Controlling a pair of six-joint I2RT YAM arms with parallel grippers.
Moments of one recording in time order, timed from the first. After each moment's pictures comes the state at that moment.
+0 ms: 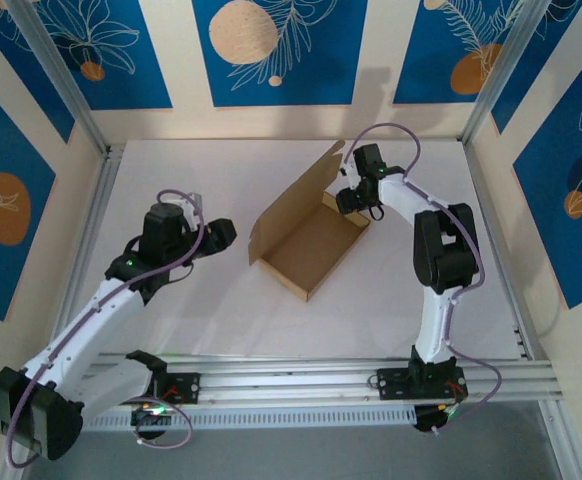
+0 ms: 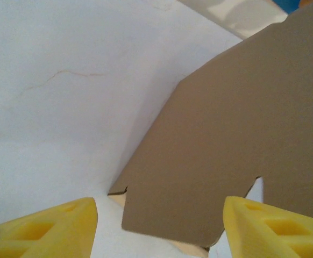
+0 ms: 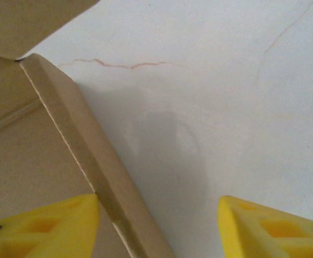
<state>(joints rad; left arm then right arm) -0.40 1.00 0.81 -0.38 0.21 -0.65 0.24 2.02 1.52 -0.59 -0.02 -0.10</state>
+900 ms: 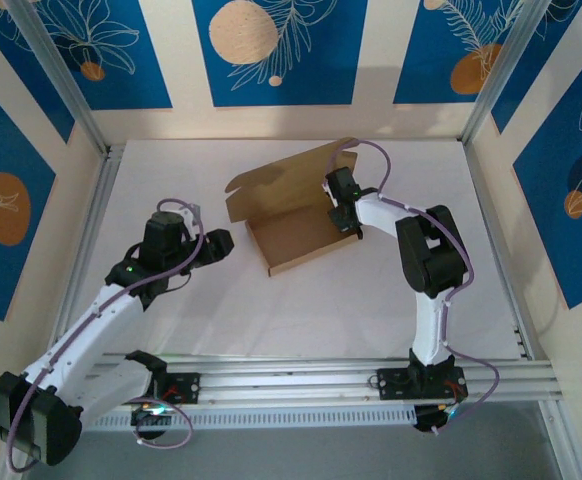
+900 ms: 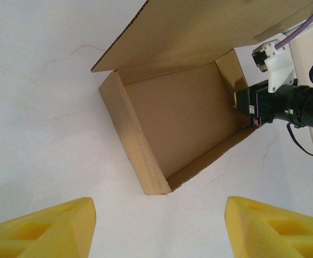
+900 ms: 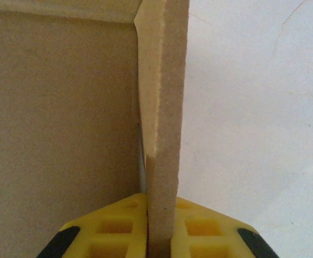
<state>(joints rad) -0.39 0.97 0.76 -0.42 0.19 -0.65 0.39 2.01 1.34 -0.45 0.33 -0.14</state>
